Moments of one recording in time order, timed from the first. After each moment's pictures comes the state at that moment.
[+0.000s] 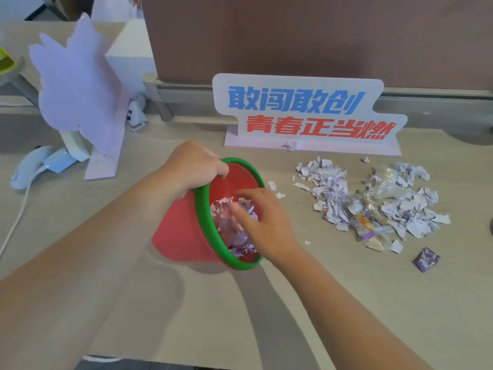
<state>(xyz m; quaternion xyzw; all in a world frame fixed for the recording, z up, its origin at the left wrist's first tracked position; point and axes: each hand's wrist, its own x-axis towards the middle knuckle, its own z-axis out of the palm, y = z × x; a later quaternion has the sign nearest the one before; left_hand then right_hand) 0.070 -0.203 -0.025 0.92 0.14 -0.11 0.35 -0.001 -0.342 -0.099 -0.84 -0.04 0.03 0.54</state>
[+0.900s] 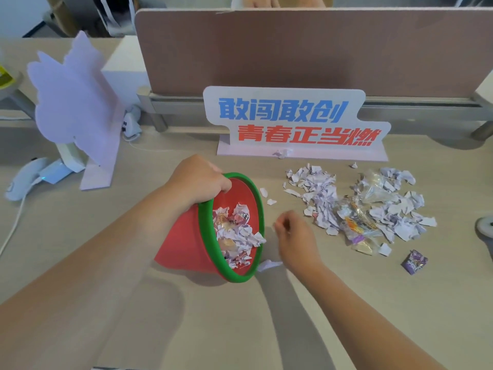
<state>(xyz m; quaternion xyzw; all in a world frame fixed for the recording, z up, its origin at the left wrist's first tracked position) 0.066 -0.222 -0.031 0.94 0.09 -0.14 0.30 -0.010 -0.405 -0.132 -0.89 0.08 0.06 0.45</state>
